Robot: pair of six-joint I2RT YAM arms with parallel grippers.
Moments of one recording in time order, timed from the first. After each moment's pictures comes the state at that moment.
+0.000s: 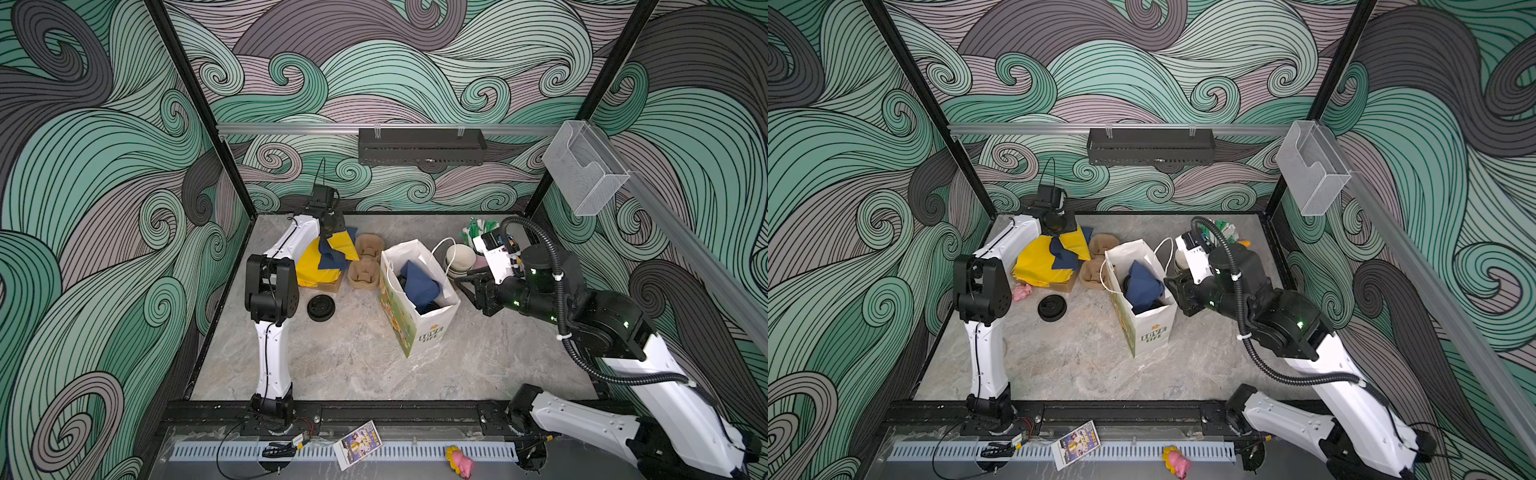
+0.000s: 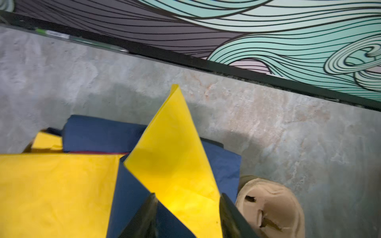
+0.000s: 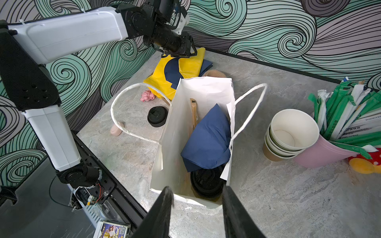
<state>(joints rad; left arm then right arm) -0.16 2.11 1.85 -0.61 -0.06 -0.33 0.76 0.99 1.47 -1.05 0.02 0.22</state>
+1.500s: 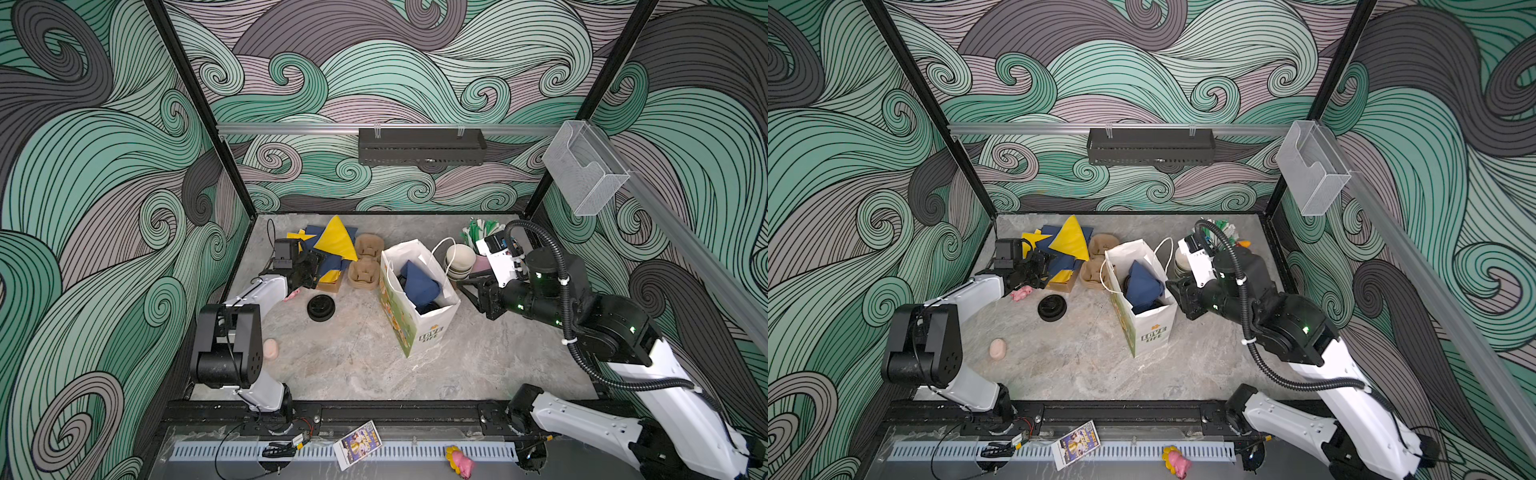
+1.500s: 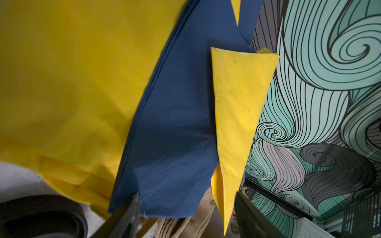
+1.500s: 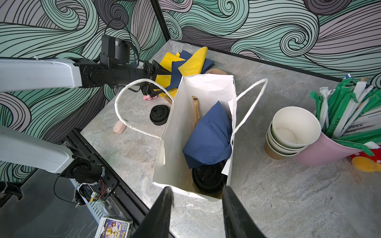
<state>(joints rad) -0.01 1.59 0.90 -0.07 0.31 -1.30 0.76 0.96 1.46 -1.05 0.00 0.22</state>
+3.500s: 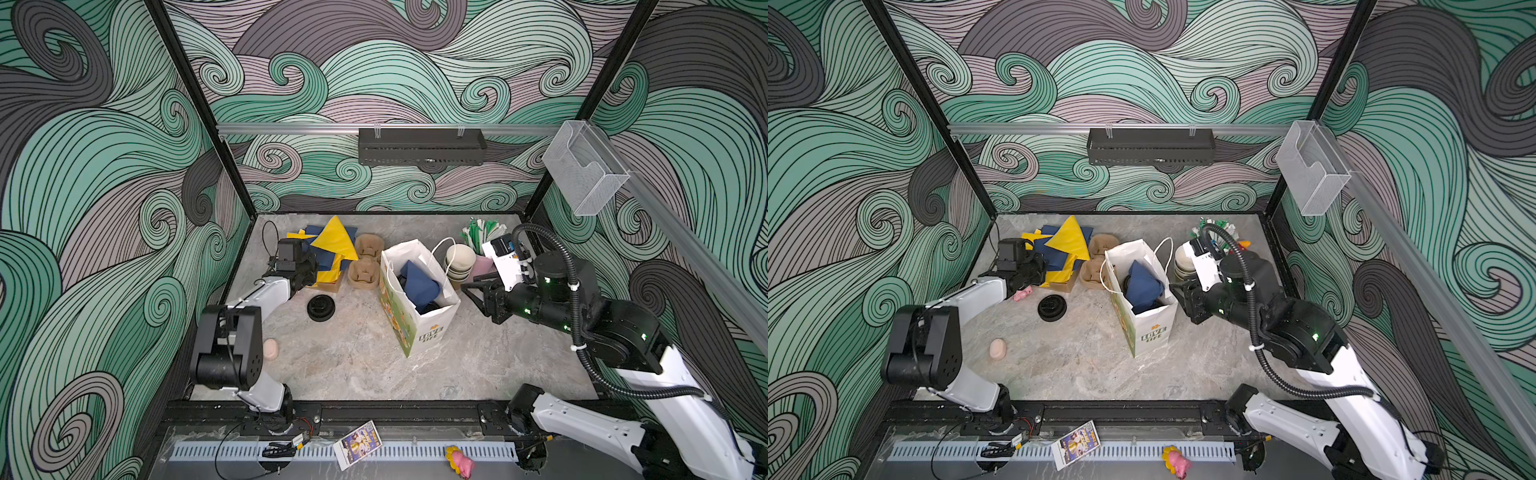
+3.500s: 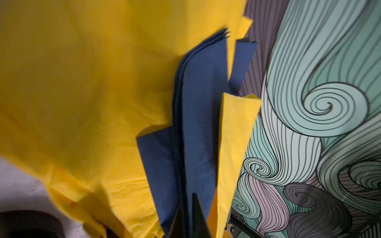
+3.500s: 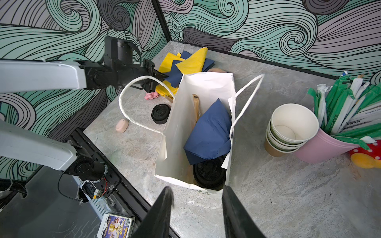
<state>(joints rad) -0.03 1.50 0.88 -0.06 0.06 -1.39 0.76 0.93 1.46 -1.08 0.00 0.23</state>
